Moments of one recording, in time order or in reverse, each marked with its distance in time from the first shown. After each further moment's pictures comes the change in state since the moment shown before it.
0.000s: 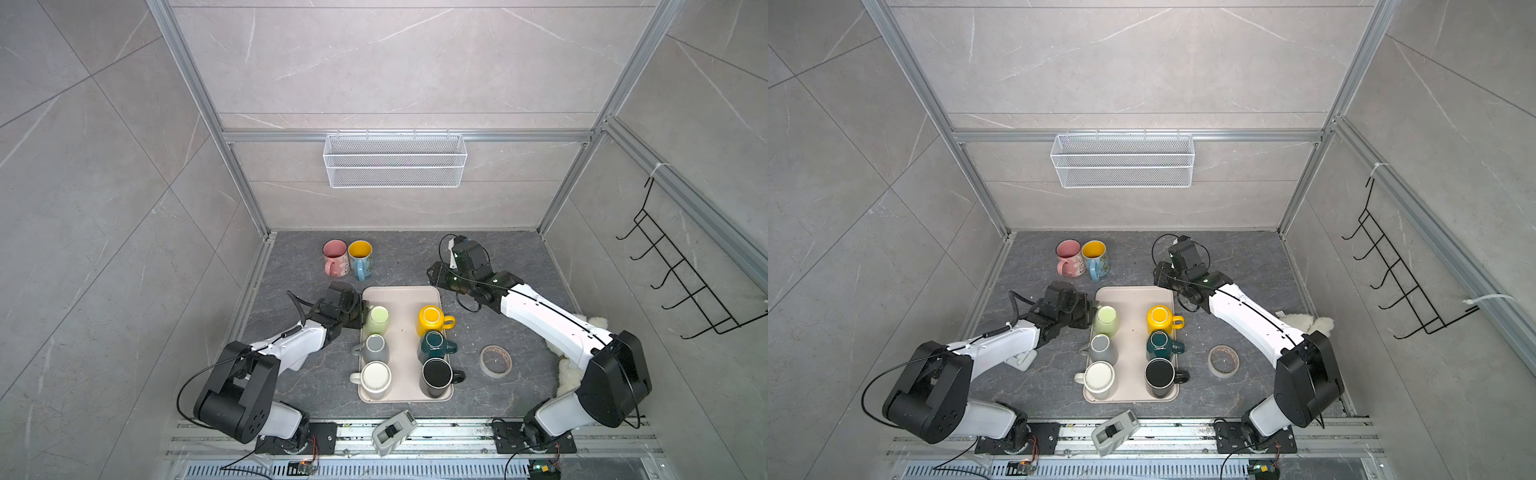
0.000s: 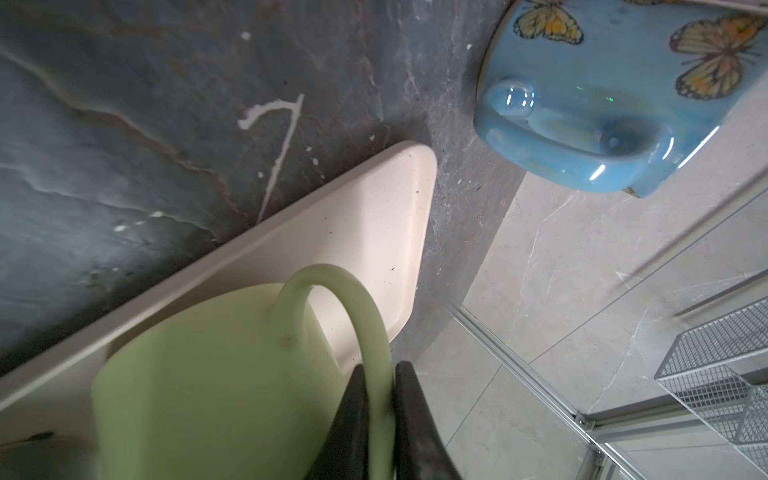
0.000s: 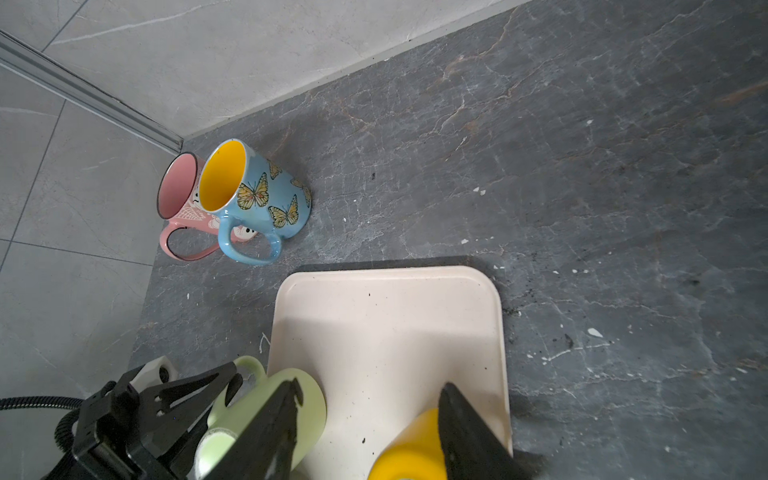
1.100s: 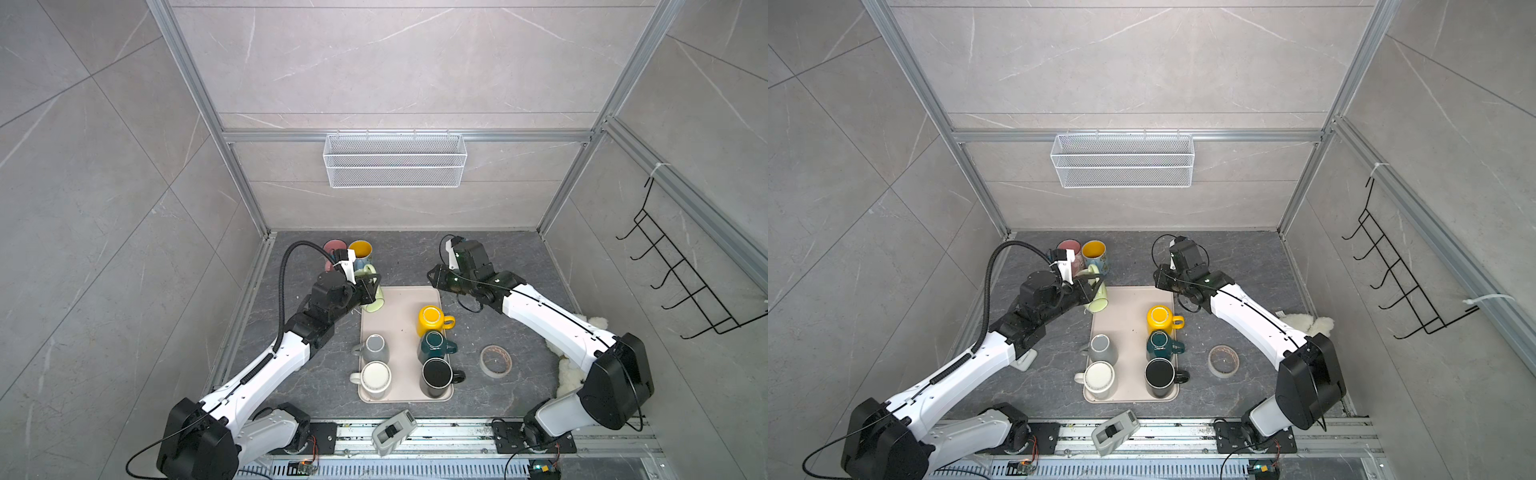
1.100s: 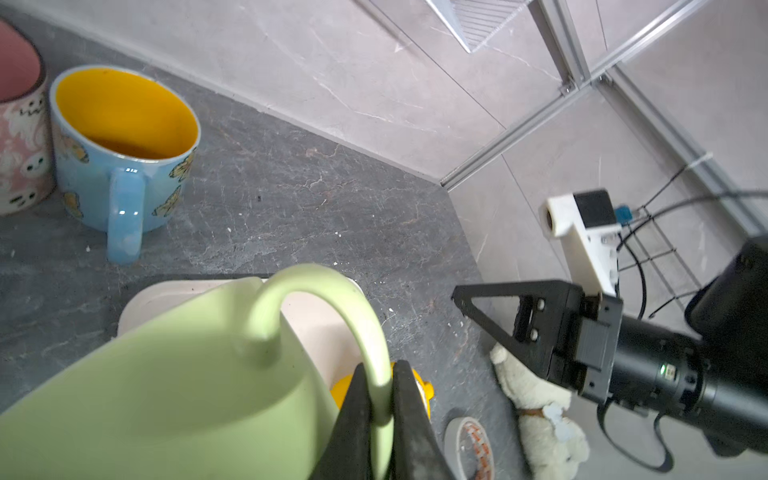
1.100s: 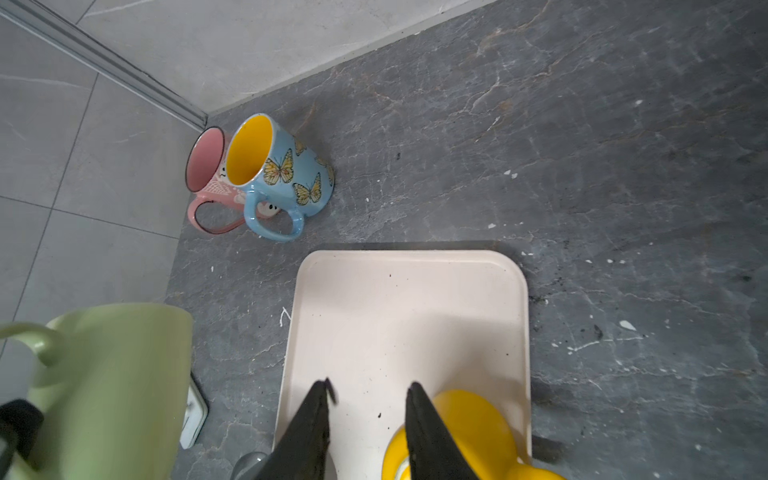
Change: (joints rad) left arm -0.154 -0.346 0.099 -0.055 0.005 1.229; right arm -0.001 -0.014 0.015 -0.023 -0.103 -0.029
